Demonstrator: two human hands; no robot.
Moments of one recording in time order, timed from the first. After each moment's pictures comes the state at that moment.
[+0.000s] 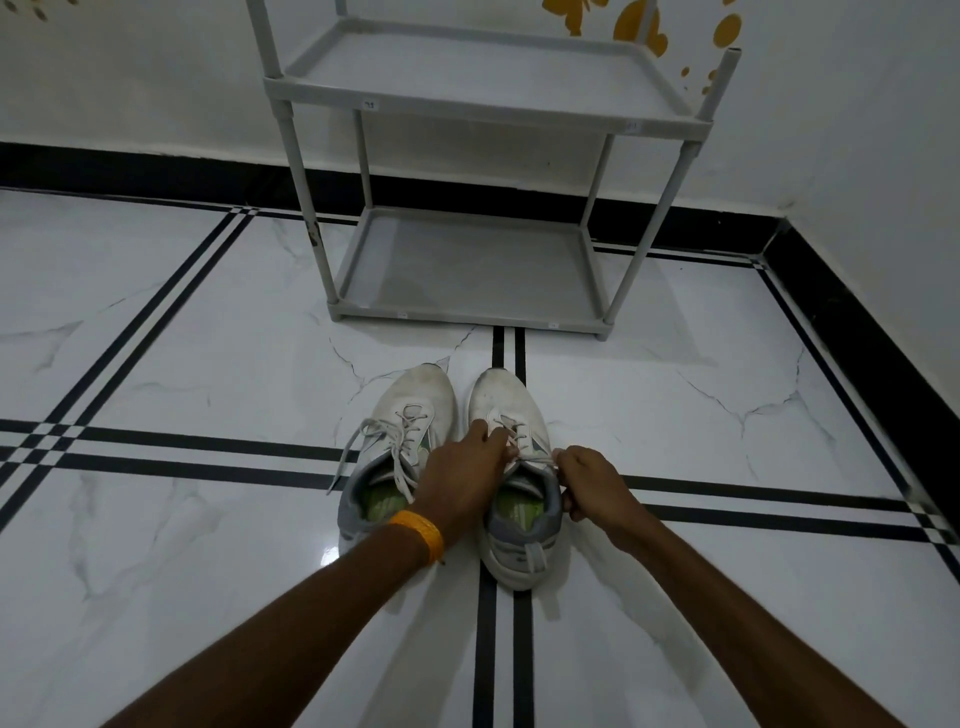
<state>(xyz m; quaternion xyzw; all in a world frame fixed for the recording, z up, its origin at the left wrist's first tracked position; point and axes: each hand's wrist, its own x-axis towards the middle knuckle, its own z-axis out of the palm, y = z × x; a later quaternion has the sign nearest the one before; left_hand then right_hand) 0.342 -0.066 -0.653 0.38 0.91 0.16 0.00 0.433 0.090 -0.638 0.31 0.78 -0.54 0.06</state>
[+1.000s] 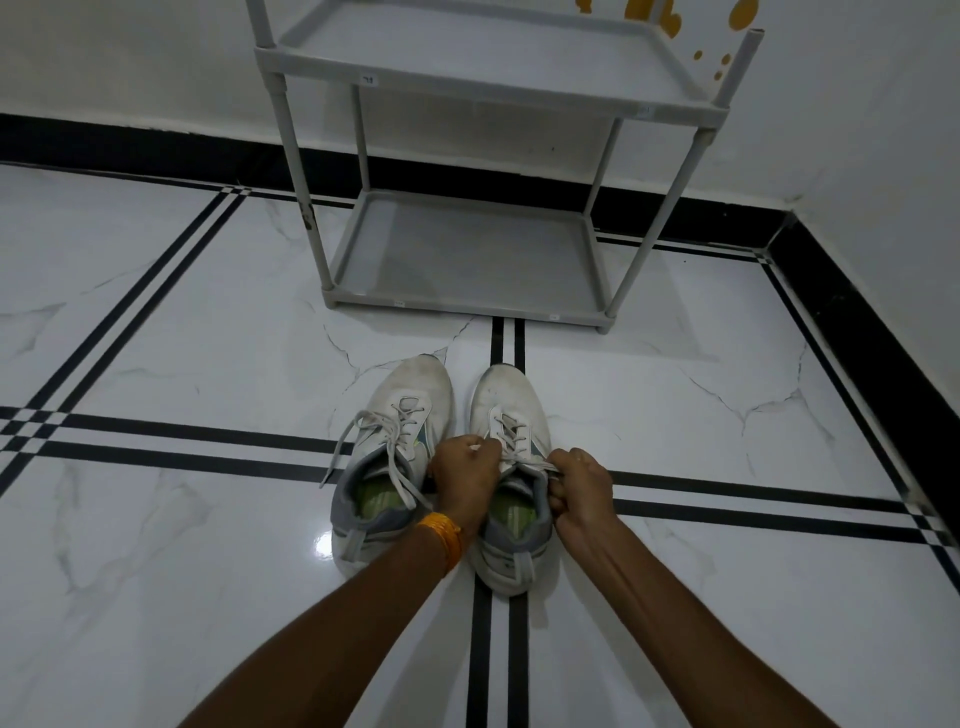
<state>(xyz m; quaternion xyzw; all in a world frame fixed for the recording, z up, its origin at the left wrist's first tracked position) 0.355 -0.043 -0.674 -0.04 0.76 0.64 0.14 0.421 0.058 -0.653 0.46 0.46 -0.75 -0.14</state>
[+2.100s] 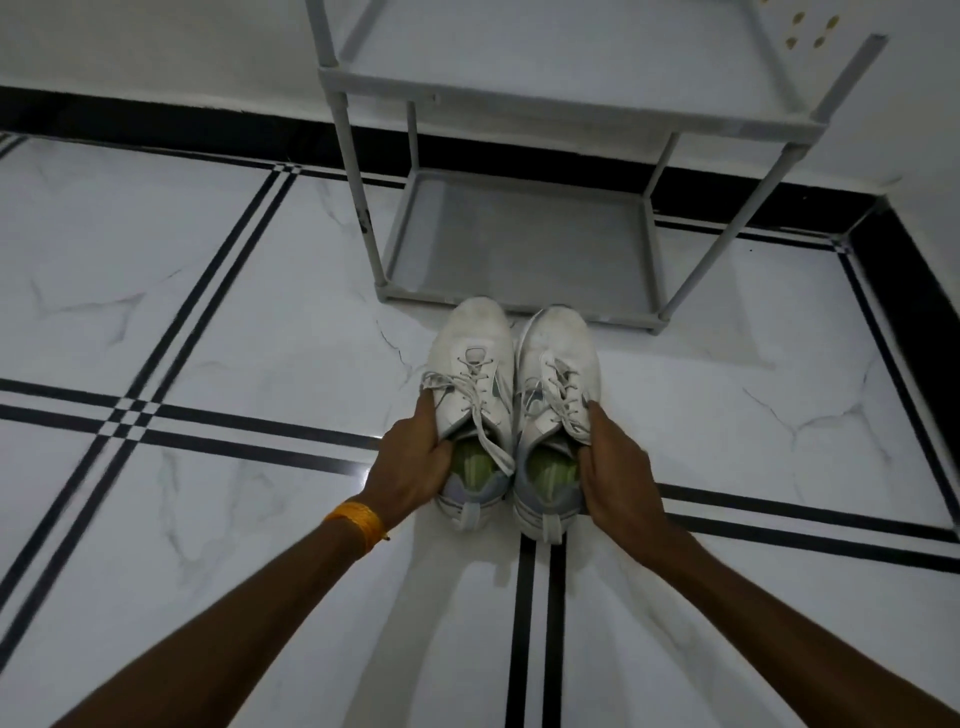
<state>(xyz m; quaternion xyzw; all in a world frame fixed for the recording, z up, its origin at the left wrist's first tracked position) 0.292 -0.153 -0.594 0.18 0.90 0.37 0.14 0.406 0.056 -0.580 0.18 0.94 -0.30 -0.03</state>
